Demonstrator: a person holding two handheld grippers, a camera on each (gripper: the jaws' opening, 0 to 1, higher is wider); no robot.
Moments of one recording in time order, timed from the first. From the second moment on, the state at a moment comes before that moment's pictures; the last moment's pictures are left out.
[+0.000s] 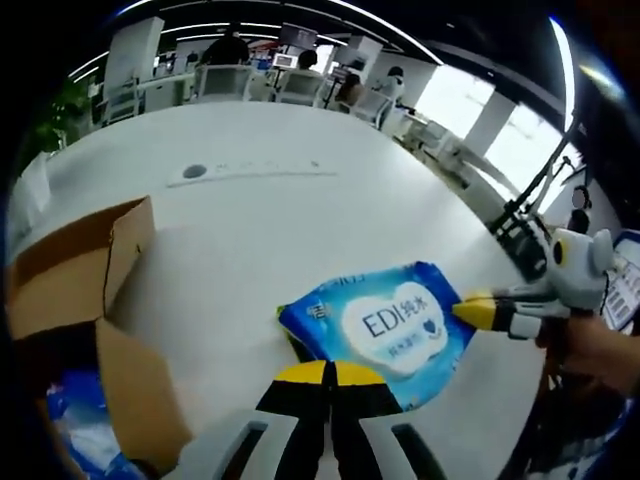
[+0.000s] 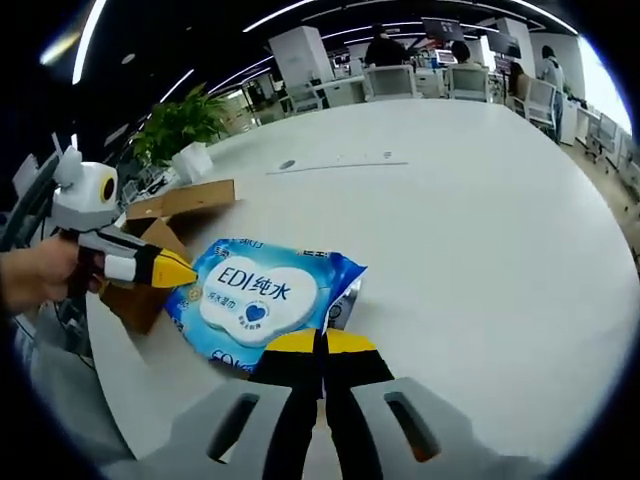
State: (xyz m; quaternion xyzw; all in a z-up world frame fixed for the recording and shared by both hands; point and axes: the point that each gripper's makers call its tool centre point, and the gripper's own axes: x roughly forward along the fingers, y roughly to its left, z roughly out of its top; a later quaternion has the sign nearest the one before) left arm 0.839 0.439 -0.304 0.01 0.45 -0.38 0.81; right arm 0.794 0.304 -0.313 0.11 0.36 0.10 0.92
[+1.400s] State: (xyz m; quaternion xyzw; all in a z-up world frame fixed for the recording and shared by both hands) left arm 0.829 0.444 -0.271 0.01 0.41 -0.40 0.82; right arm 0.787 0.303 -0.283 0.12 0.35 0.08 0.93
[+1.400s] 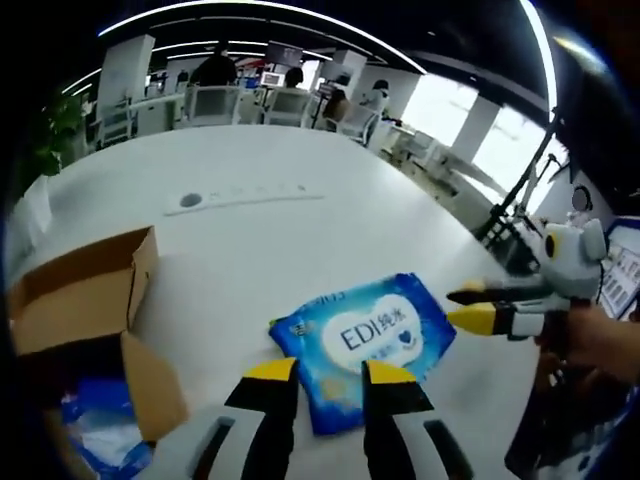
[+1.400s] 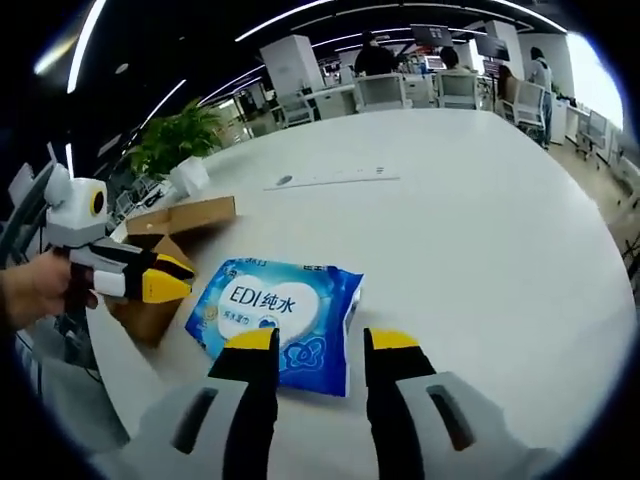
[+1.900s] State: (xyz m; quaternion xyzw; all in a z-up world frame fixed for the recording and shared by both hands) left arm 0.818 0.478 -0.235 0.03 0.38 -0.43 0.82; right arm 0.778 0.329 -0.250 0.11 0.33 0.10 0.93
